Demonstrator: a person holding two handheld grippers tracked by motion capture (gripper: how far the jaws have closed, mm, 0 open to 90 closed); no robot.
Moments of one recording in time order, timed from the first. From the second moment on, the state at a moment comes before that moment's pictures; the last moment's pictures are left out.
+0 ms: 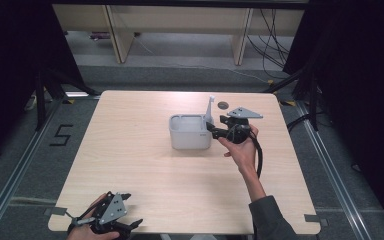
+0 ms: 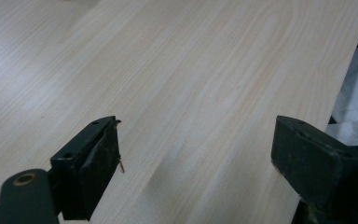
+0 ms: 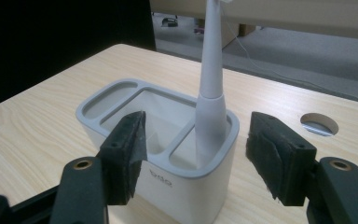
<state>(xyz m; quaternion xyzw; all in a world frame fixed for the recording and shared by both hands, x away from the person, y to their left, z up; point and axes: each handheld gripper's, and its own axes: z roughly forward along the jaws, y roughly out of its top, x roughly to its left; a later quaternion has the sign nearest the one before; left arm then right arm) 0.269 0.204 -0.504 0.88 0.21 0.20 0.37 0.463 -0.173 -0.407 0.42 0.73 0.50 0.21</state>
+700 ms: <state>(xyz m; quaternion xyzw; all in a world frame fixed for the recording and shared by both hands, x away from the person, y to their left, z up) 0.269 0.205 -0.503 0.89 0.21 0.20 0.36 0.447 -0.190 -0.409 0.41 0.74 0.49 0.21</state>
